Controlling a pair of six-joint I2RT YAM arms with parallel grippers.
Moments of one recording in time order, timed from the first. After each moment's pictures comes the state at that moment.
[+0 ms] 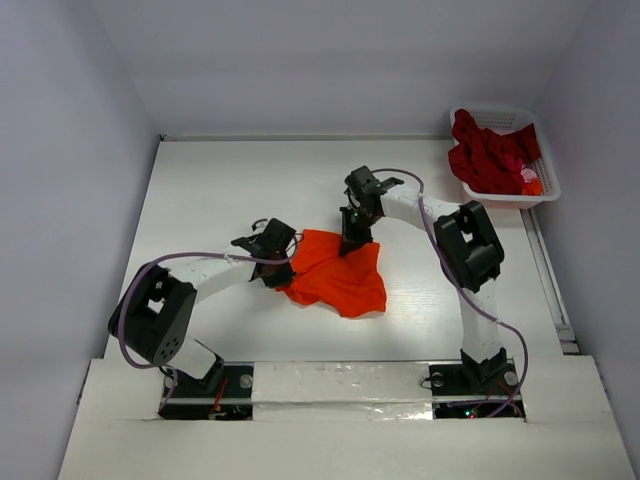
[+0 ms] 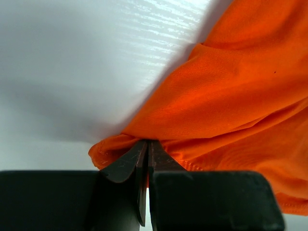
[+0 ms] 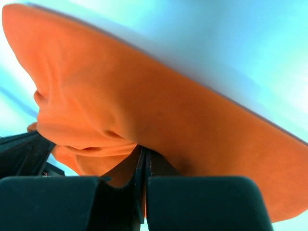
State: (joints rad) left arm -0.59 1.50 0.78 -0.44 -0.11 -0.87; right arm 0.54 2.12 1.58 -0.72 -0.32 0.55
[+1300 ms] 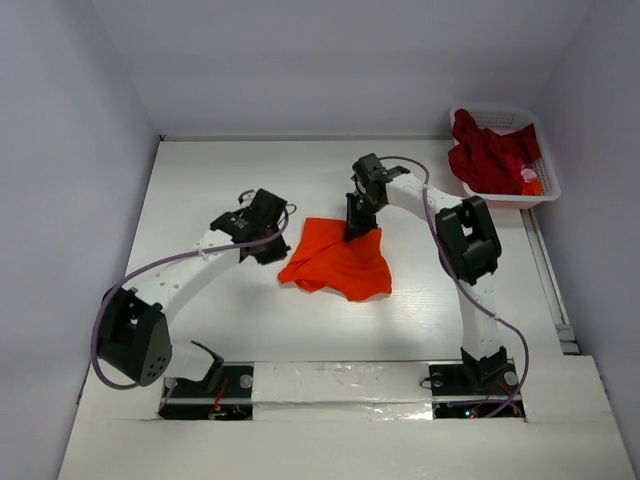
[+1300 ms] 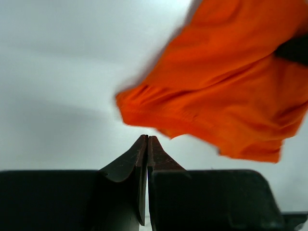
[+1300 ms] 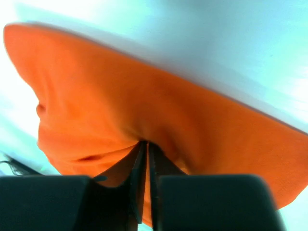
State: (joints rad) left arm -0.56 1.35 0.99 -0.75 -0.14 -0.88; right arm 0.47 2.19 1.72 -0.75 -0.31 0.52
